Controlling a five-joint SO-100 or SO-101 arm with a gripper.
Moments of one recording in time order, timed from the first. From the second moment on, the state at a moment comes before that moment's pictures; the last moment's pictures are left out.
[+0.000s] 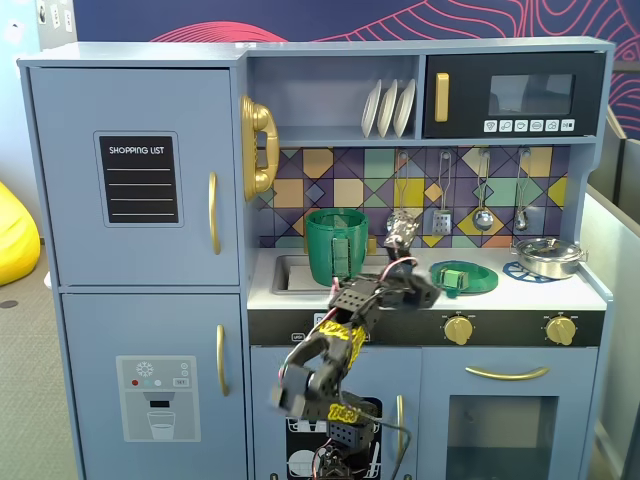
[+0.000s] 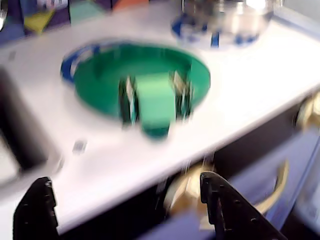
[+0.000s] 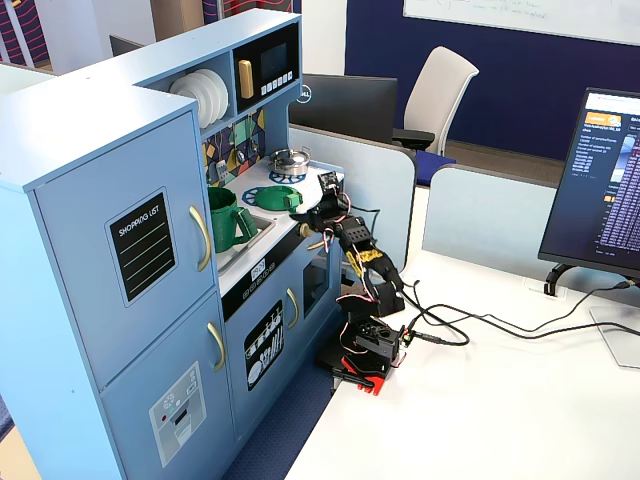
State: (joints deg) arm 34.5 151.1 126.6 36.4 -93.0
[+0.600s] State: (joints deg) arm 10.9 170.6 148.5 56.1 -90.0
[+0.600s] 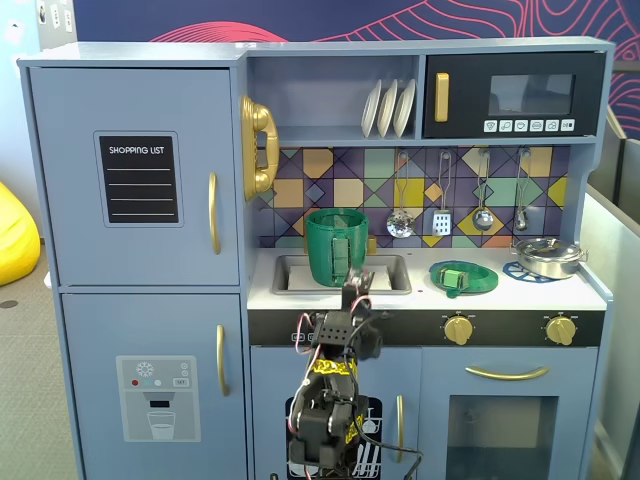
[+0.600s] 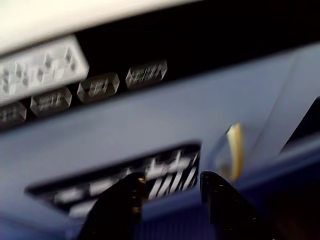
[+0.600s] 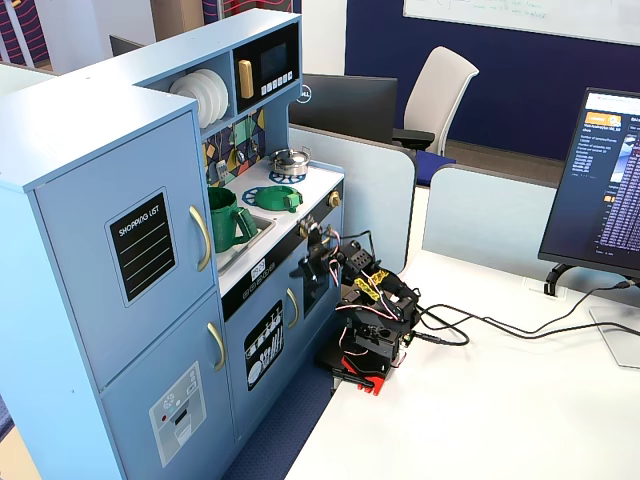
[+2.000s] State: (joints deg) arm -0.9 182.3 170.9 77.9 -89.6
